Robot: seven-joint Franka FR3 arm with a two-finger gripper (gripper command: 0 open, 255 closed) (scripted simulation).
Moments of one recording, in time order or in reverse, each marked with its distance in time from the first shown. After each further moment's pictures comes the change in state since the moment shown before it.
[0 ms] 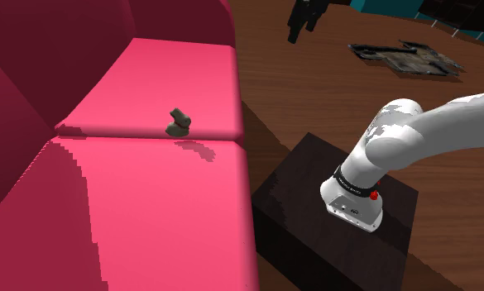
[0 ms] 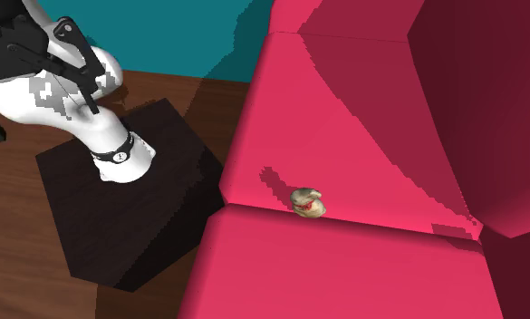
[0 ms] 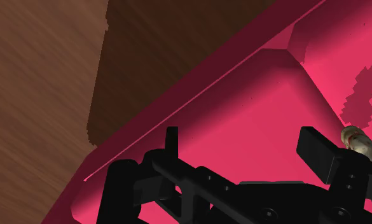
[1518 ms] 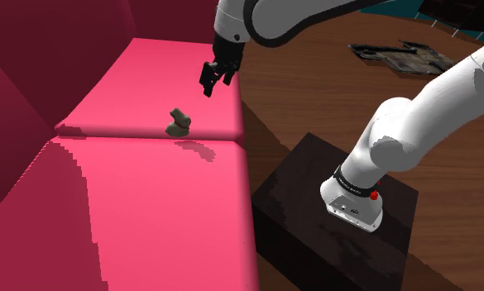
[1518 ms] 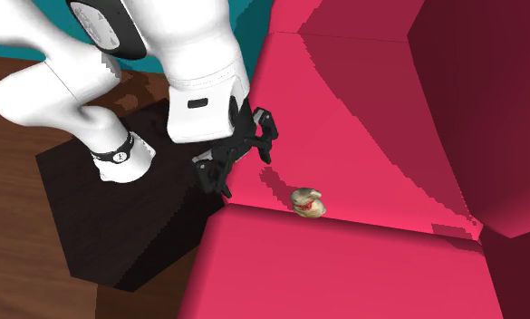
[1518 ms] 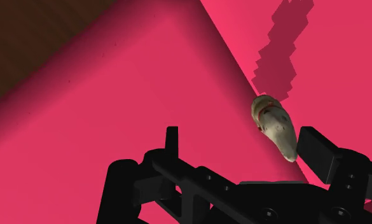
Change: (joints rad) arm 0.125 0.476 0.171 -0.045 0.178 0.595 0.145
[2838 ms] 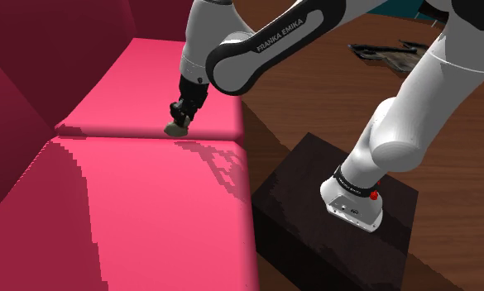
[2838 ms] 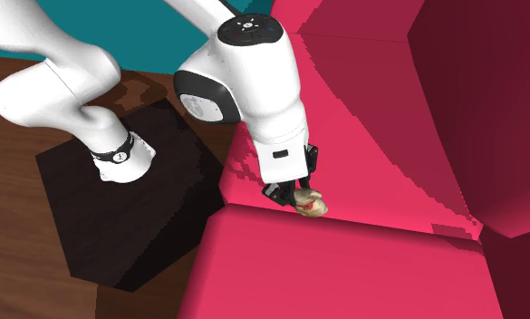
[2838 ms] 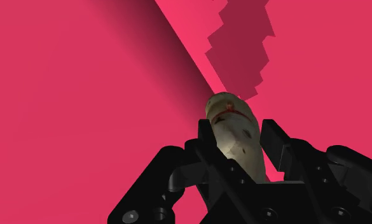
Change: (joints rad) arm 0.038 0.339 0.077 0.075 -0.033 0.308 0.080
